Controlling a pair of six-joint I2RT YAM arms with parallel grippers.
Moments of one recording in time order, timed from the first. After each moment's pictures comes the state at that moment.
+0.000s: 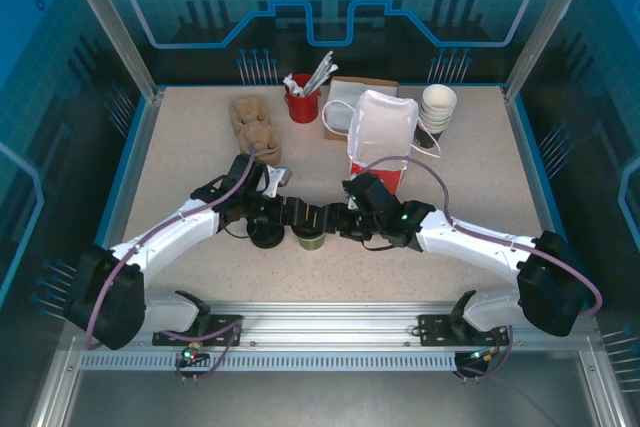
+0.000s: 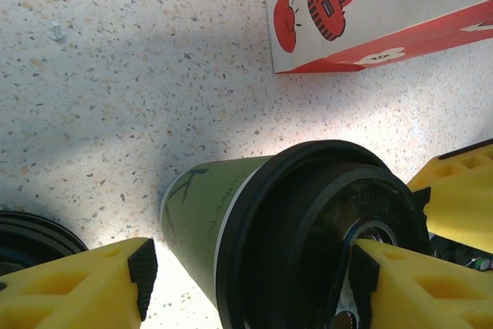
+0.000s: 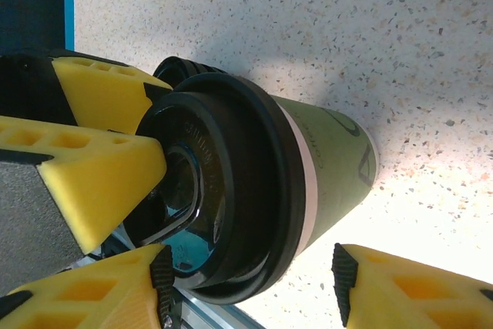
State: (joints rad) left arm -0.43 1.30 0.80 -0.44 0.47 -0.42; right arm 0.84 1.35 0.84 -0.26 -0.20 0.99
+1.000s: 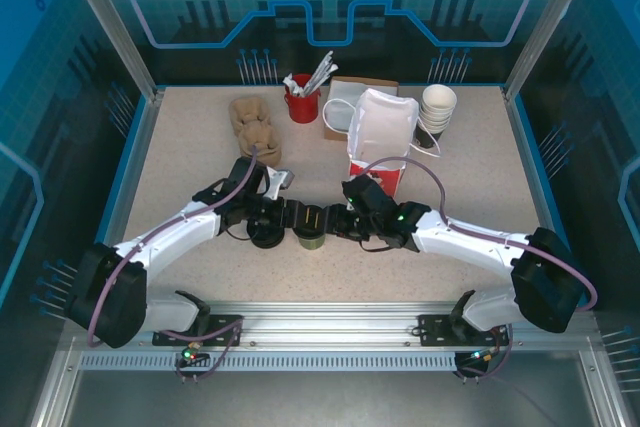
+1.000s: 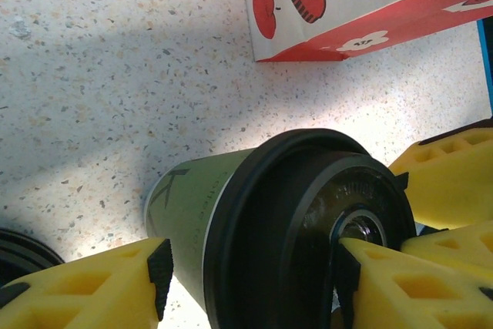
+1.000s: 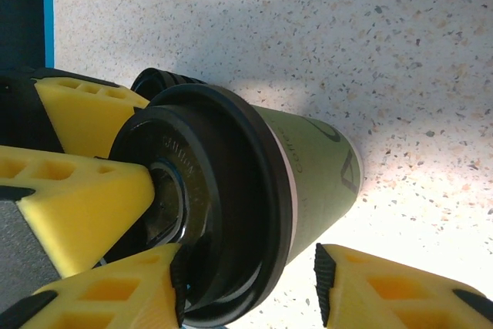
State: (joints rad) left arm -0.43 1.31 0.76 -0.37 0.52 -0.41; right arm 0.86 1.37 0.83 -0.25 -0.14 0.99
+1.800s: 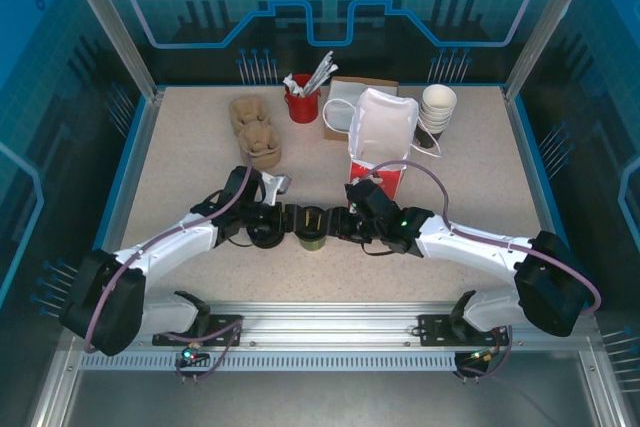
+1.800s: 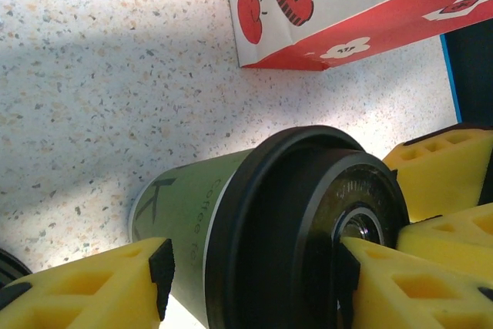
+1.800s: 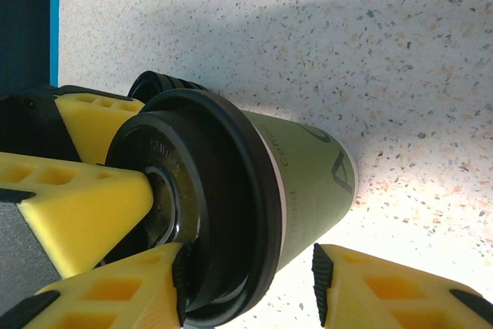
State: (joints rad) left arm -0.42 1.27 0.63 -0.19 0.56 -0.49; right arm 0.86 1.35 0.77 -0.20 -0.13 0.99
